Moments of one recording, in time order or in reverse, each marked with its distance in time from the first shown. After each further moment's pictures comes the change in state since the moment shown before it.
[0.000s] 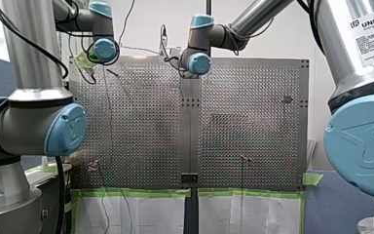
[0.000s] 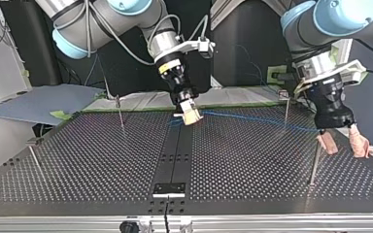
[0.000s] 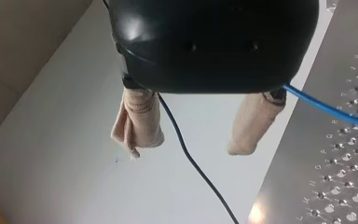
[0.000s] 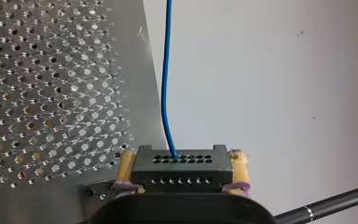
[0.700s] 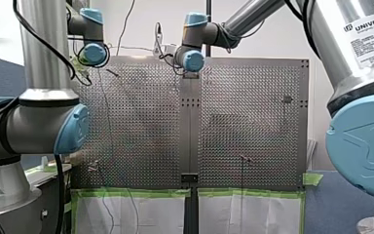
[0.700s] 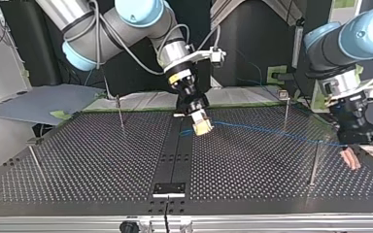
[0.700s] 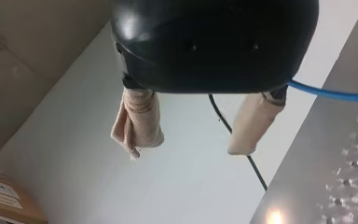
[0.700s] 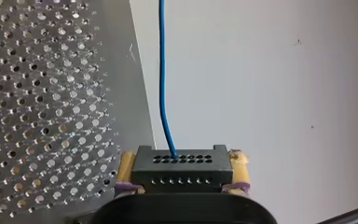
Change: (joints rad) left arm 0.174 -0.052 0.030 0.046 0.168 -0.153; right arm 0.019 0.067 -0.130 0.051 -0.001 -0.002
